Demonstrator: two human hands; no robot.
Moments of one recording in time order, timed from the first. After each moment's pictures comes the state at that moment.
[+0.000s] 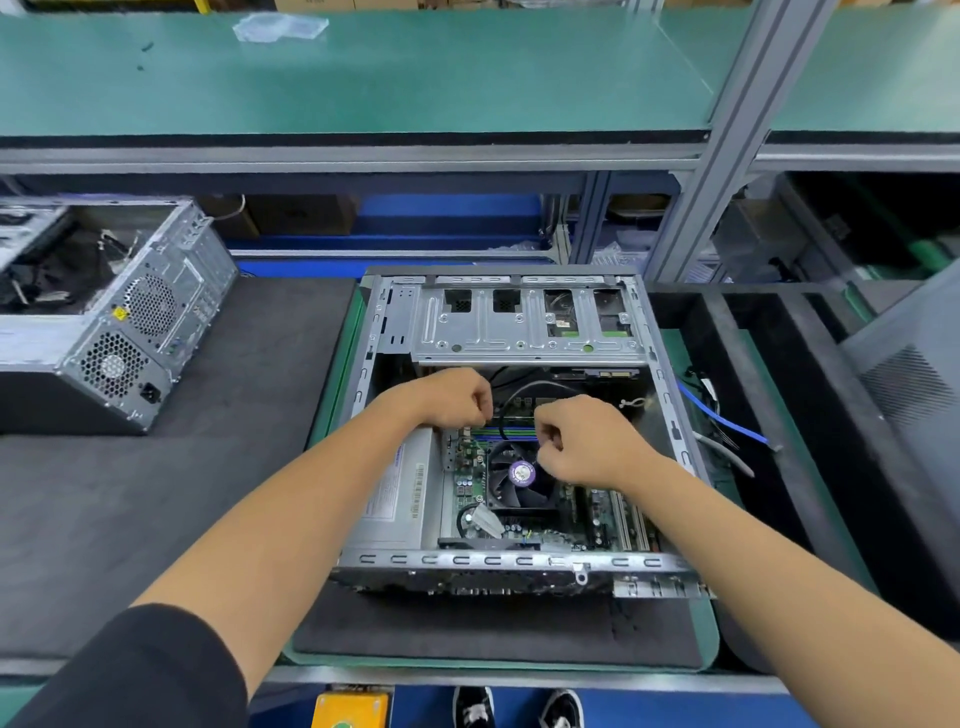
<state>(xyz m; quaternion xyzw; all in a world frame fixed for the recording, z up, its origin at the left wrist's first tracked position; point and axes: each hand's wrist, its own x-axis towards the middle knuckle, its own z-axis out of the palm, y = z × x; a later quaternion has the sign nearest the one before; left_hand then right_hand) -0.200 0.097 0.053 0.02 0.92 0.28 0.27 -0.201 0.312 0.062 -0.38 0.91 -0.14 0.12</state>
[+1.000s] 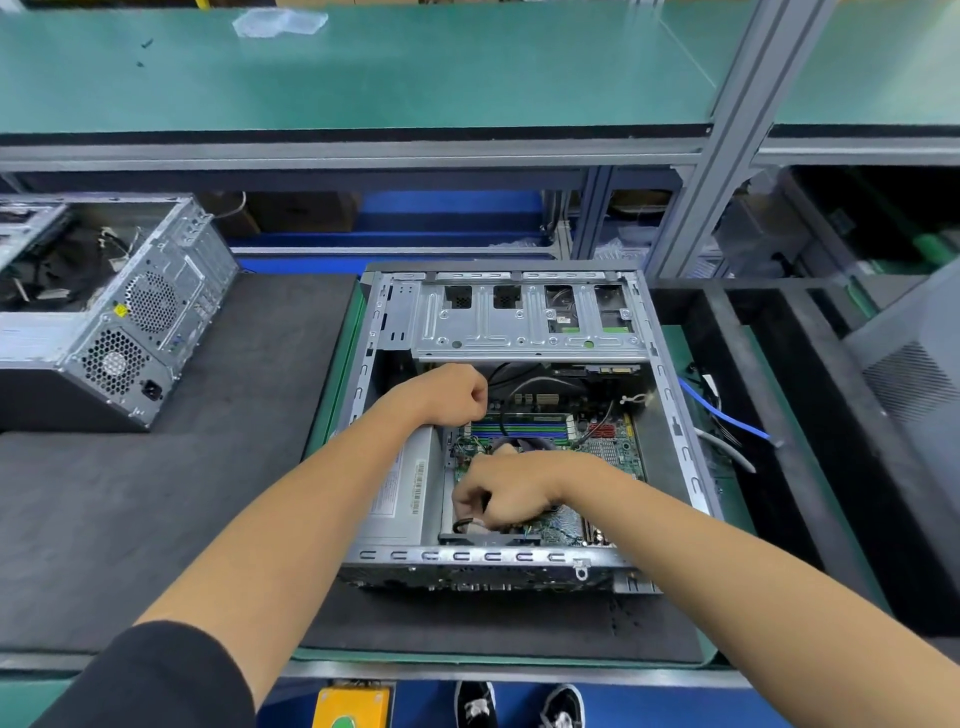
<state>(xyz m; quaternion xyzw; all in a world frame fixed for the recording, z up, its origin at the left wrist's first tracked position) -0.198 0.097 0.049 0.02 0.95 0.23 0.21 -0.170 0.250 0.060 -0.51 0.74 -0.09 0.43</state>
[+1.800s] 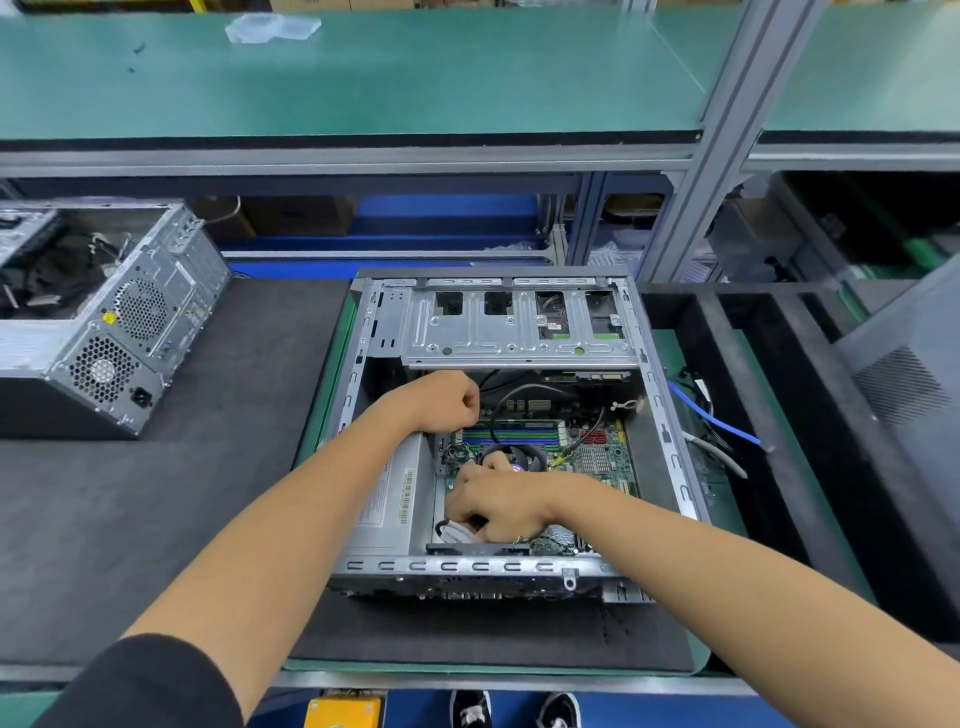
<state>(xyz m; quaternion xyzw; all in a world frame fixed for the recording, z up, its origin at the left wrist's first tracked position) -0.196 0.102 0.057 0.02 0.94 0.25 0.22 -0.168 0.259 0.044 -0.60 0.73 -0.03 0.33</state>
